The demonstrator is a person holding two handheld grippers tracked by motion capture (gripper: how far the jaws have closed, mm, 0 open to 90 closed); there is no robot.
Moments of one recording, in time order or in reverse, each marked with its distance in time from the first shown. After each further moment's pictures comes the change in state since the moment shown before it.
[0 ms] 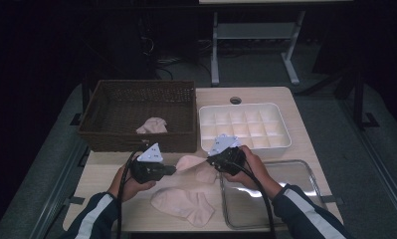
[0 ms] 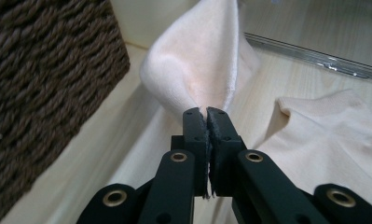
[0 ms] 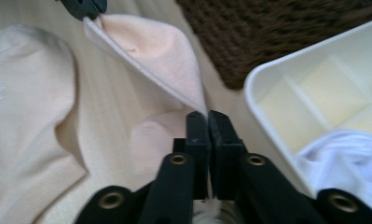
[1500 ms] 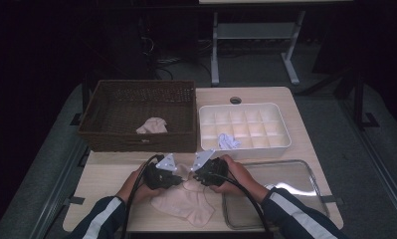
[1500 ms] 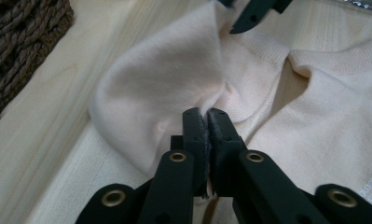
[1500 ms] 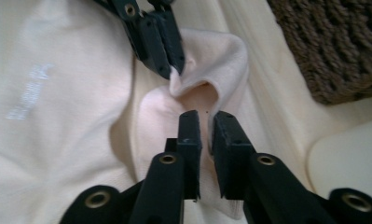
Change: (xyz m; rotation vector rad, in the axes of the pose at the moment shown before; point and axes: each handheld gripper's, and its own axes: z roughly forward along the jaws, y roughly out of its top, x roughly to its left) left arm -0.007 -0.008 0.047 0.150 -0.040 0.049; right arm 0.033 0.007 0.040 0.073 0.108 -0.139
